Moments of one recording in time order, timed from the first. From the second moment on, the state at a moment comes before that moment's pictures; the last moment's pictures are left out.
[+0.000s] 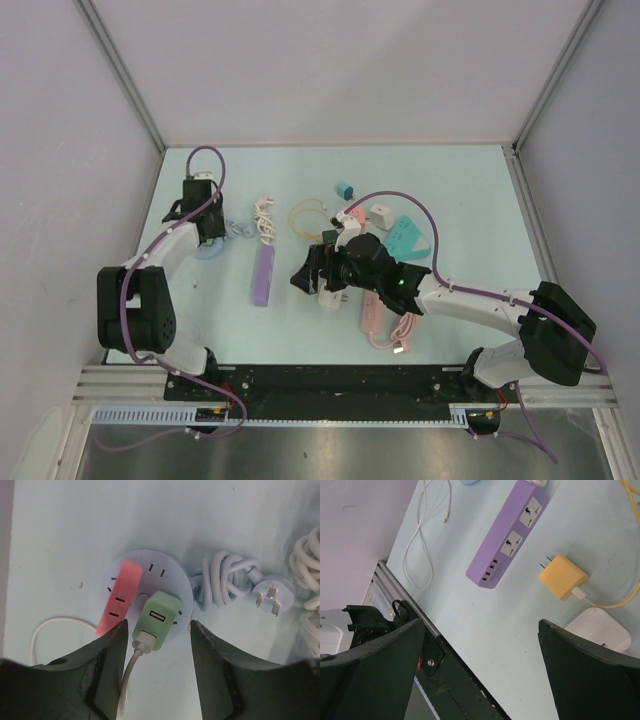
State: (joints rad) left arm -0.01 1.52 0.99 -0.31 -0.27 -0.07; right arm 1.00 1.40 0.87 0.13 -0.03 0.73
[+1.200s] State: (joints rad) left arm 0.02 1.31 0.78 -0.37 -0.14 -0.26; right arm 1.14 1.72 0.92 0.35 -0.01 0.88
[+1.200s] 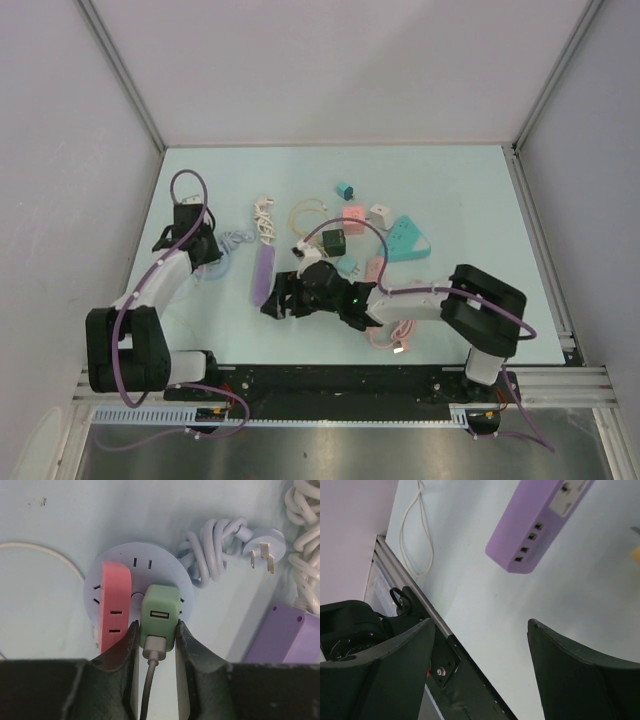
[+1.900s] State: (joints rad) left arm 0.00 1.16 0.67 -0.39 -0.05 -0.25; right arm 1.16 2.15 1.18 0.58 -0.01 1.05
